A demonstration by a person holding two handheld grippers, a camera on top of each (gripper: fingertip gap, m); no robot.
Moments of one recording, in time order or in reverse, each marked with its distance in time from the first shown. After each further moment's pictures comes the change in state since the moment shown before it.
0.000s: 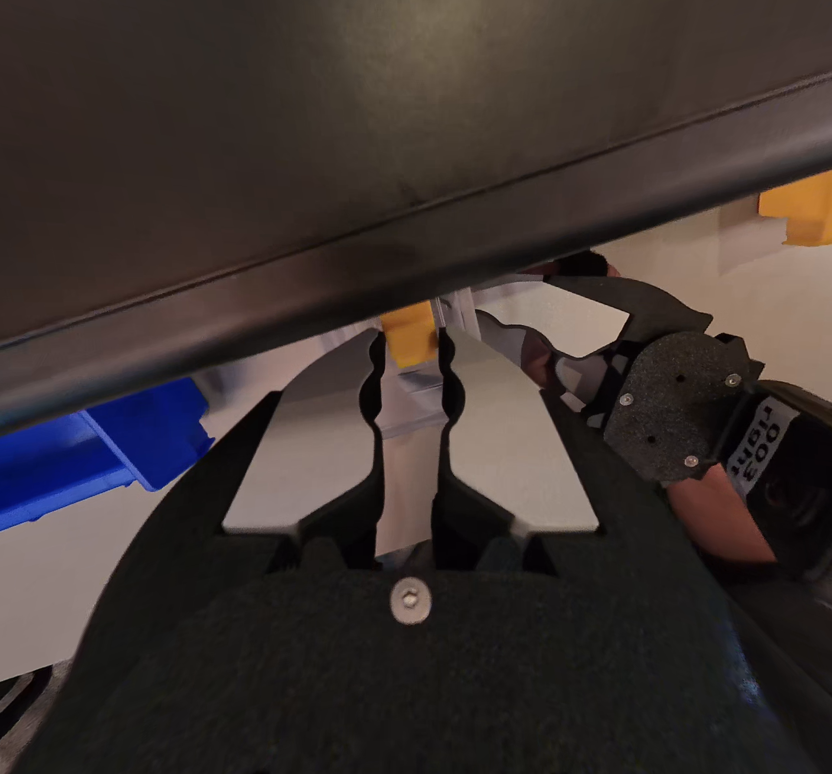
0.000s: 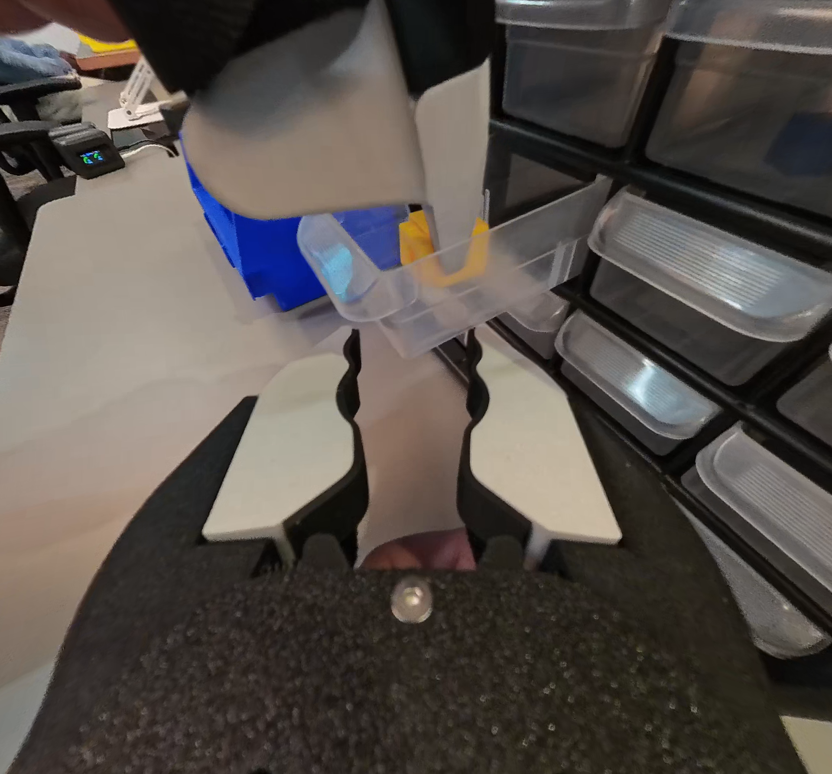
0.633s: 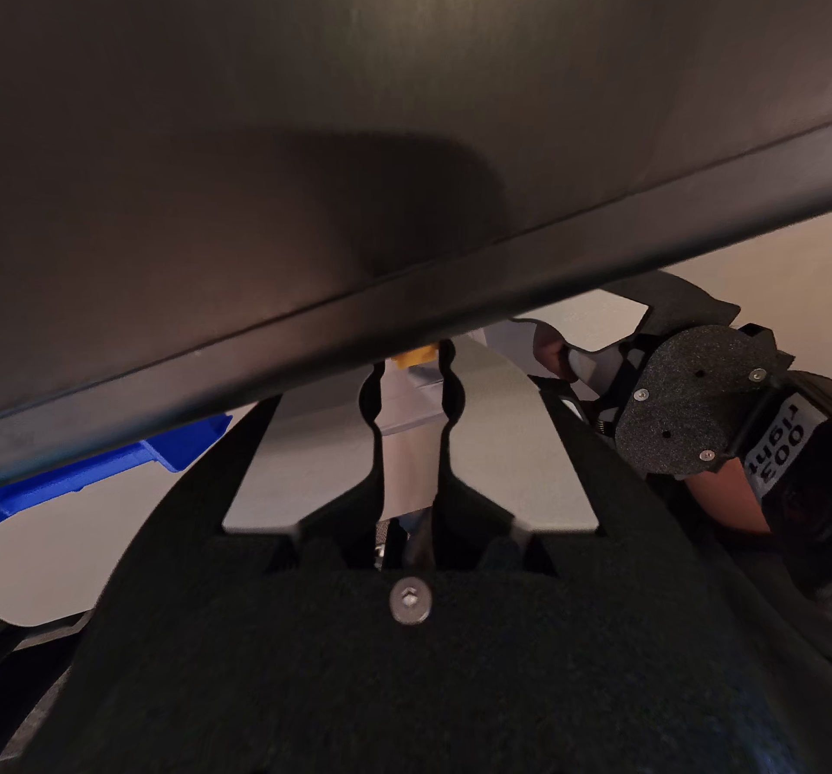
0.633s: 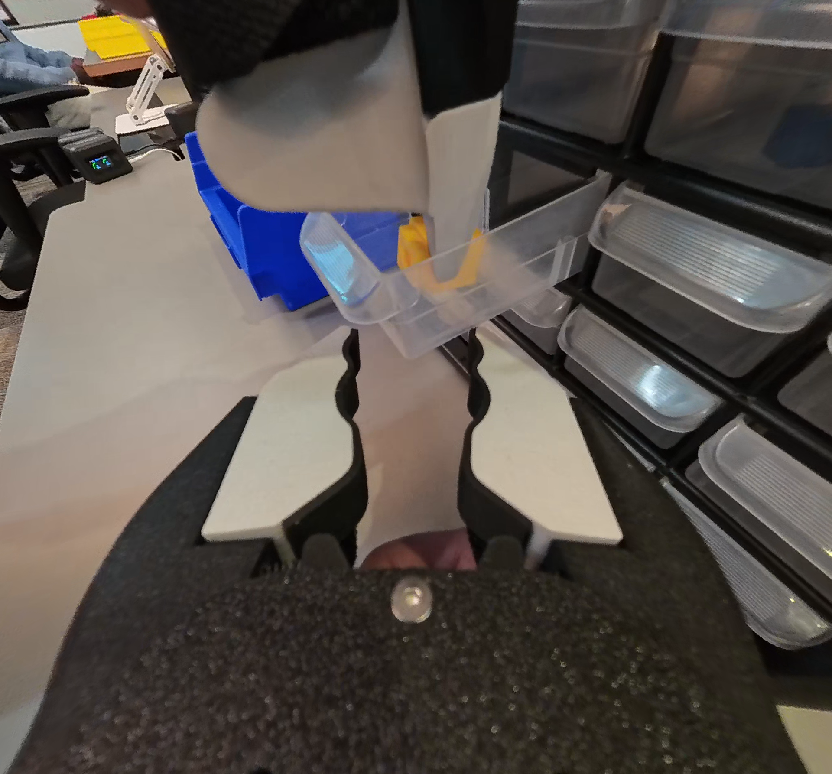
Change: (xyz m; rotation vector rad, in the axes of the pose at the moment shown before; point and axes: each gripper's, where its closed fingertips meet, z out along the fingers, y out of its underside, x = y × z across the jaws) left arm -0.001 0.003 0.003 -0.124 -0.031 0.038; right arm -0.001 0.000 -0.002 -0.004 -0.007 0.018
